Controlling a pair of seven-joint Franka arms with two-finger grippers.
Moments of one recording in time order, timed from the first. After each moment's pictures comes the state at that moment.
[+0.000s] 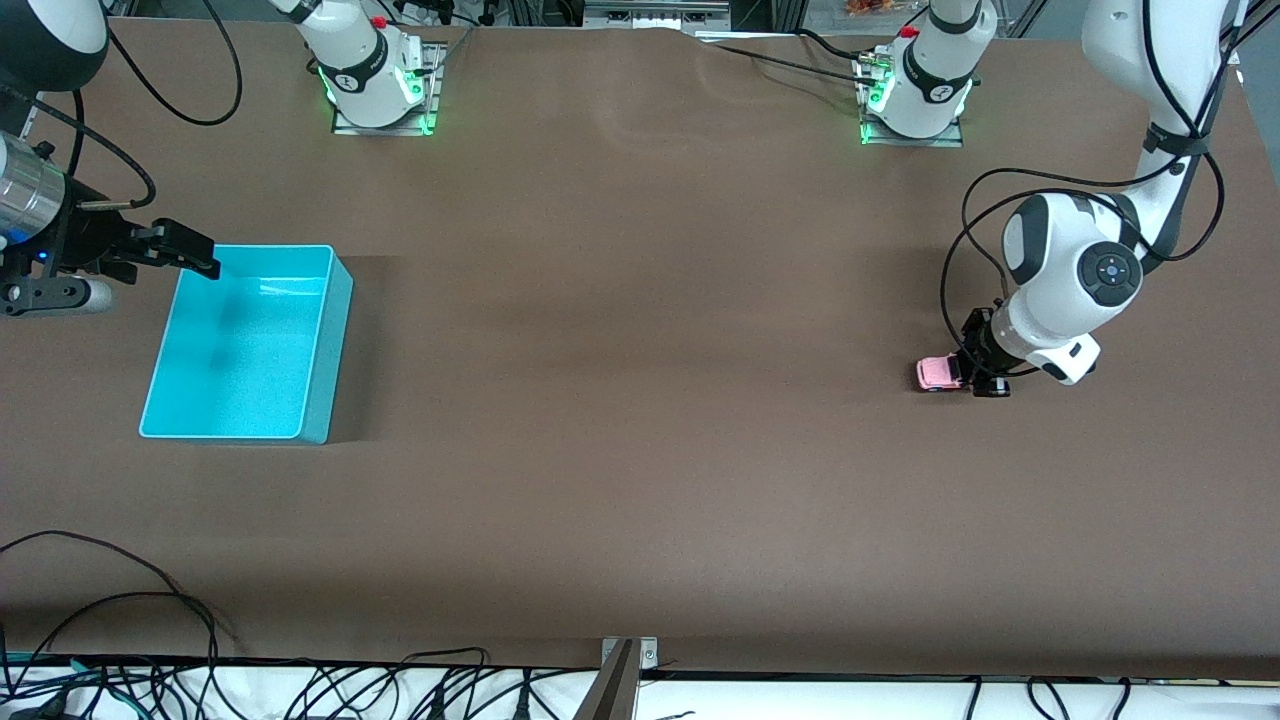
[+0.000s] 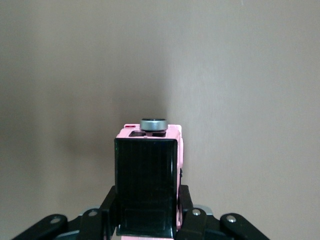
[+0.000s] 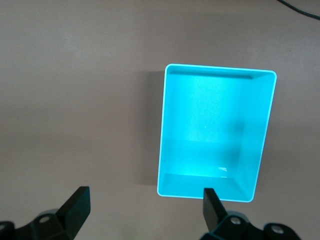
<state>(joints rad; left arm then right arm) -0.05 0.32 0.01 -2.19 0.00 2.52 -1.65 -0.07 0.11 0.11 -1.56 0.01 1.58 -0.02</state>
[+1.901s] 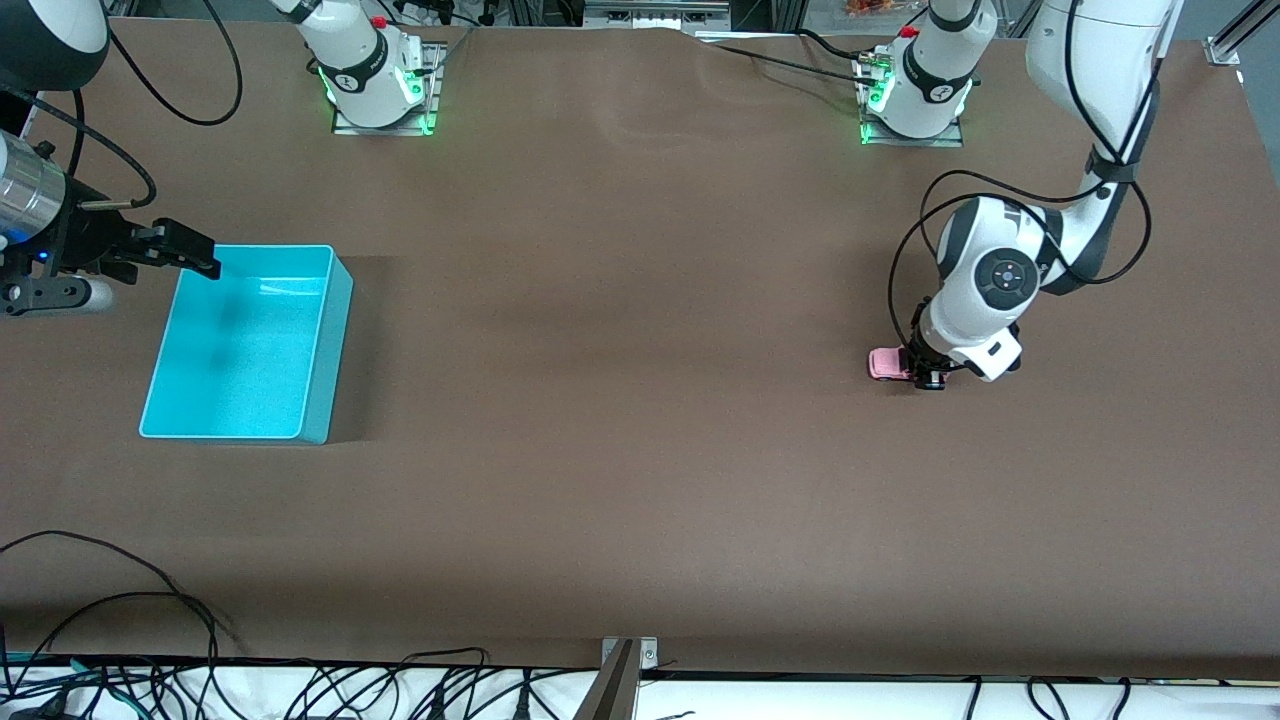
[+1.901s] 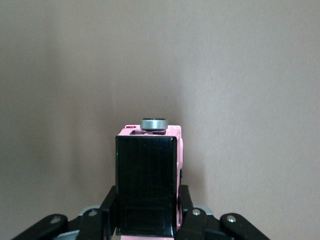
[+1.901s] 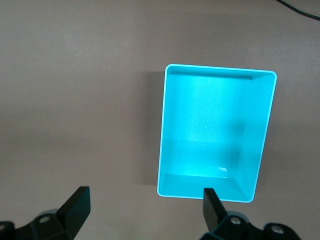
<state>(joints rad) -0.12 0.39 -0.01 -2.20 0.12 2.53 -1.78 -0.07 0.11 0.11 -1.56 0.01 1.59 -0.02</state>
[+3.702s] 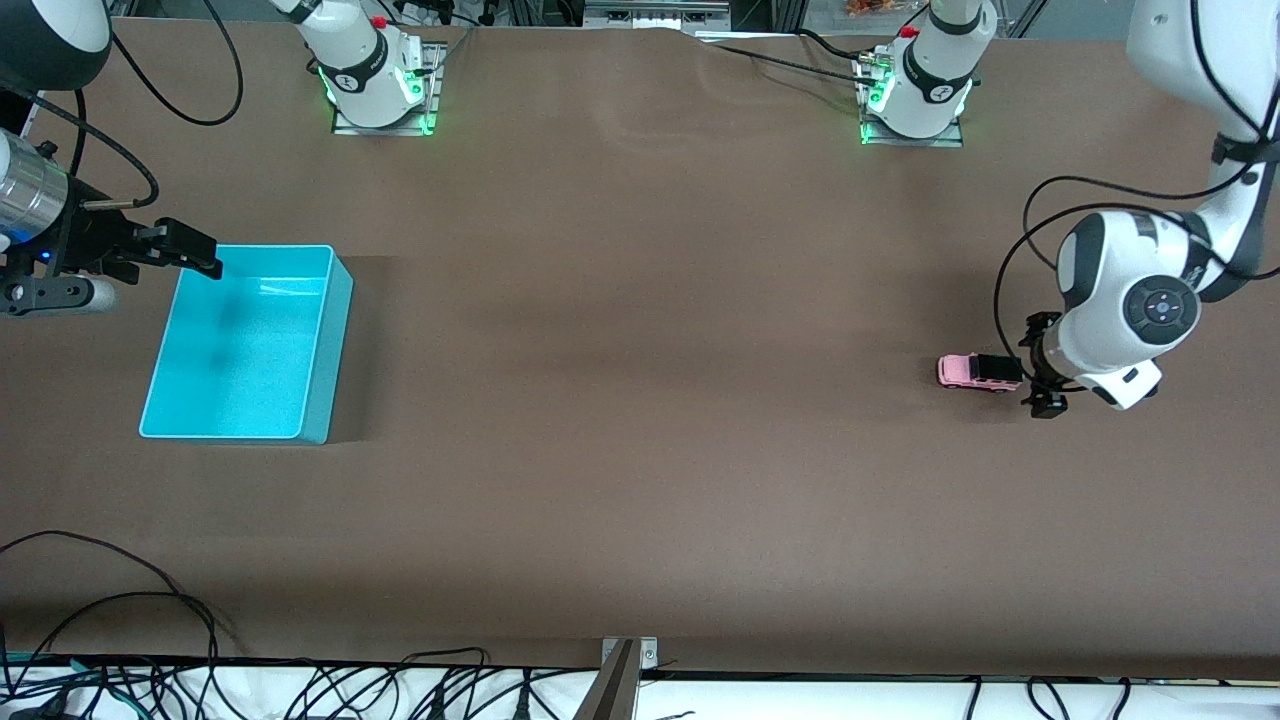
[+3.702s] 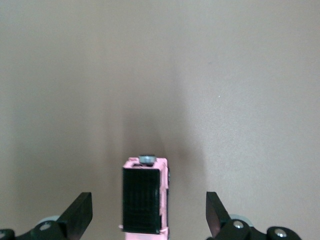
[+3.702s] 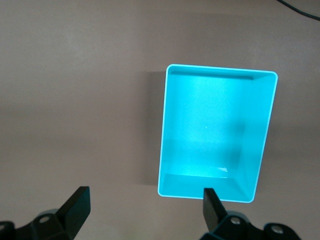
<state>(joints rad) 0.10 0.34 -0.03 -2.01 0.22 2.23 -1.56 -0.07 0.11 0.12 -1.56 0.01 1.59 -0.02</state>
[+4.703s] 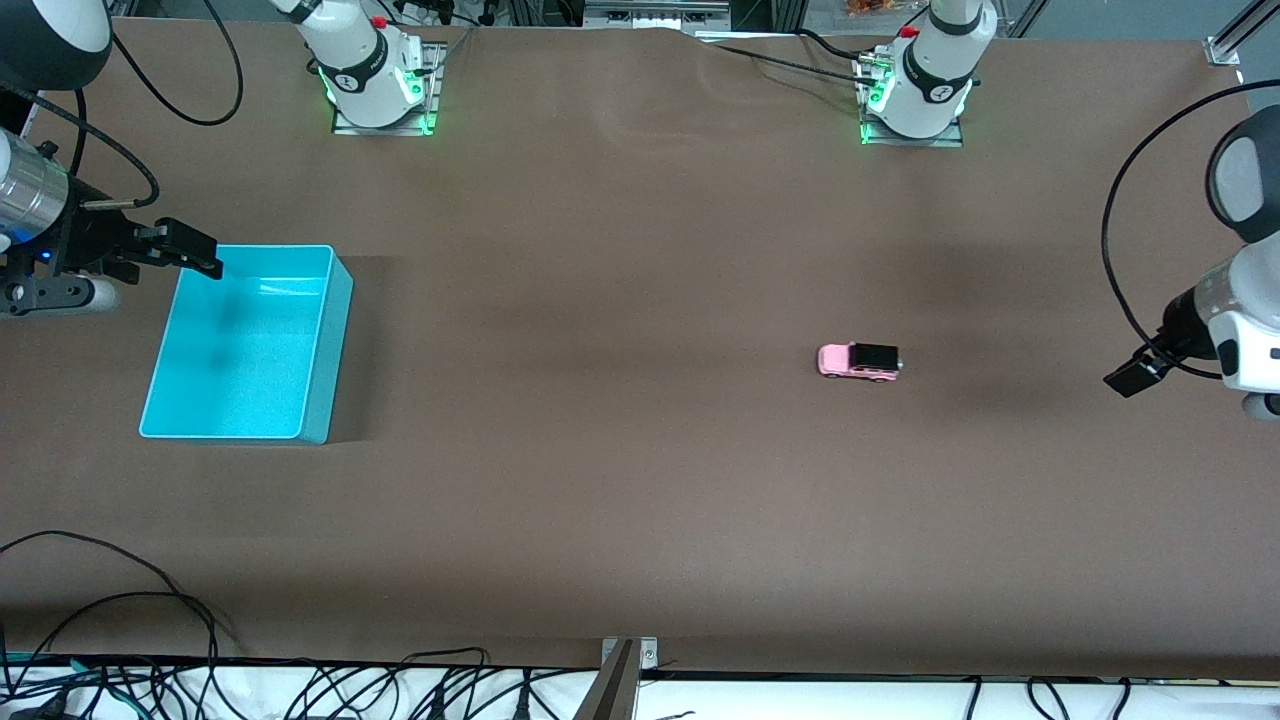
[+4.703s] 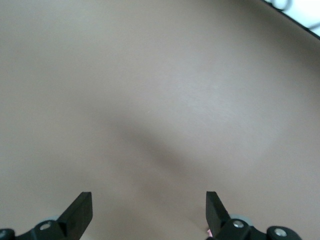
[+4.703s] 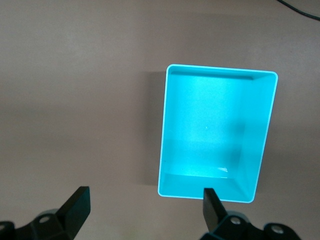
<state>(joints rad) 0.11 0.22 -0.04 -1.63 0.13 1.85 -0.59 -0.07 0.11 0.12 -1.56 0.01 1.59 -0.02</state>
